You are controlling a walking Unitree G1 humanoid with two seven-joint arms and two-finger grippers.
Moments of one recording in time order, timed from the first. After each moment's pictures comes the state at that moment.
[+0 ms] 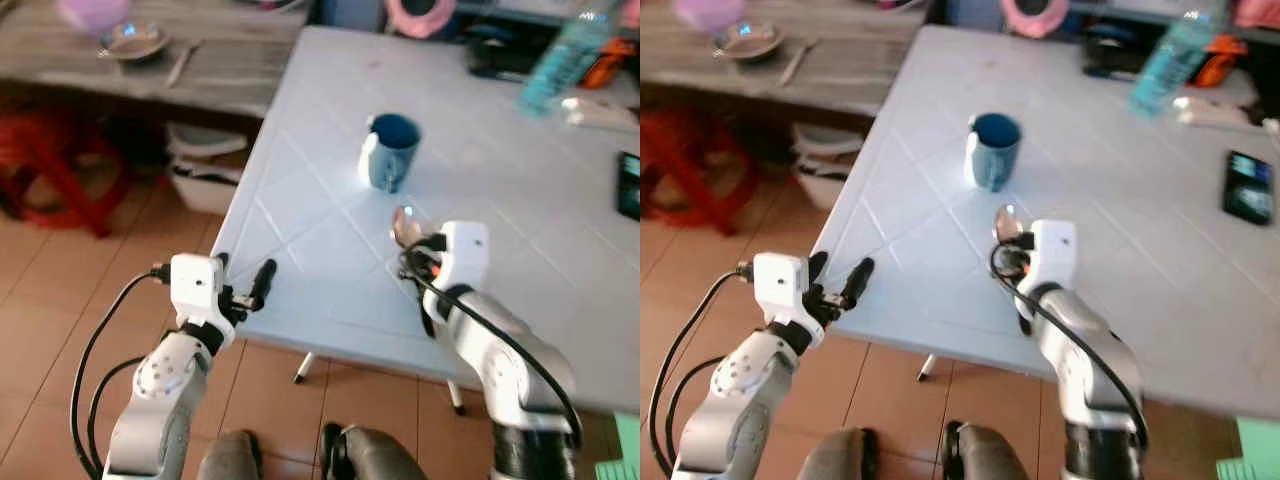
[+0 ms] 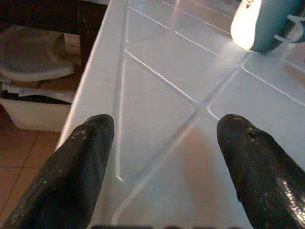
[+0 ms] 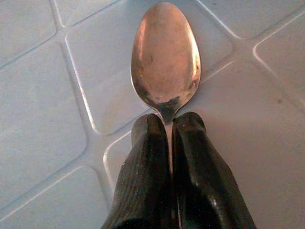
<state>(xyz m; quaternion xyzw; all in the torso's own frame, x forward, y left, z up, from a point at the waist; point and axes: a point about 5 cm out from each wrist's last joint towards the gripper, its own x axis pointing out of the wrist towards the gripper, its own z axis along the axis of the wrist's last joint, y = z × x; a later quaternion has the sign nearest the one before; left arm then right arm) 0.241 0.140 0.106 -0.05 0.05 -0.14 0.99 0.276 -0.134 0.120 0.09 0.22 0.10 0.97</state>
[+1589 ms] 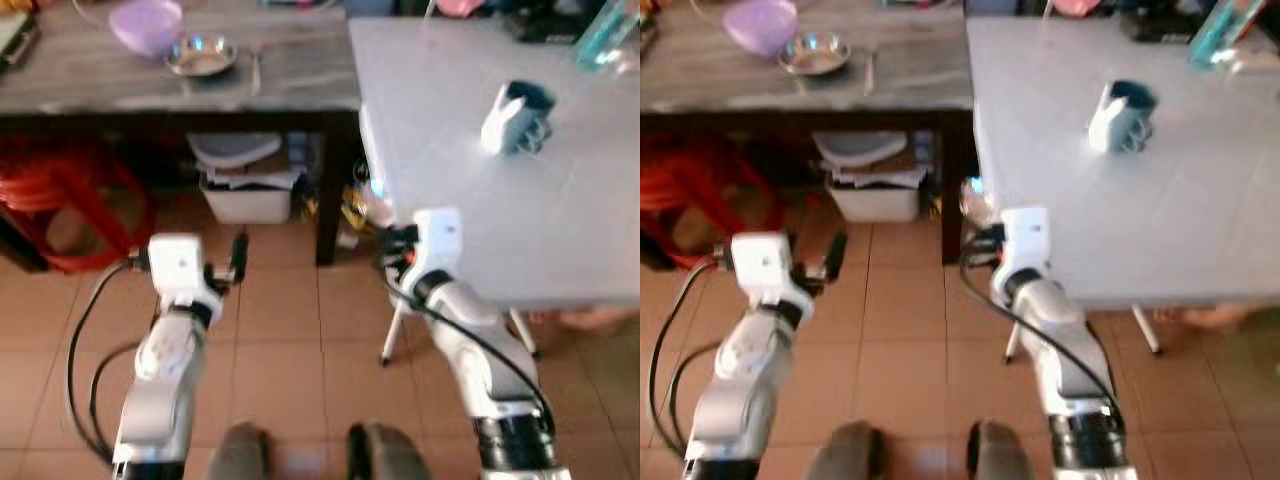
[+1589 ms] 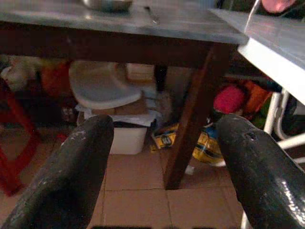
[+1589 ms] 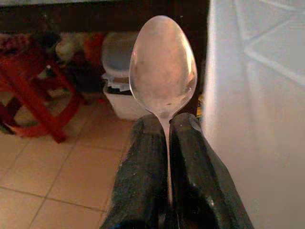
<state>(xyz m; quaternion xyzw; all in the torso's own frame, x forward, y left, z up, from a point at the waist) 0.269 0.152 0.121 -0.04 -0.01 -0.05 1.00 0.290 -0.120 0.127 0.05 0.09 0.15 0.98</state>
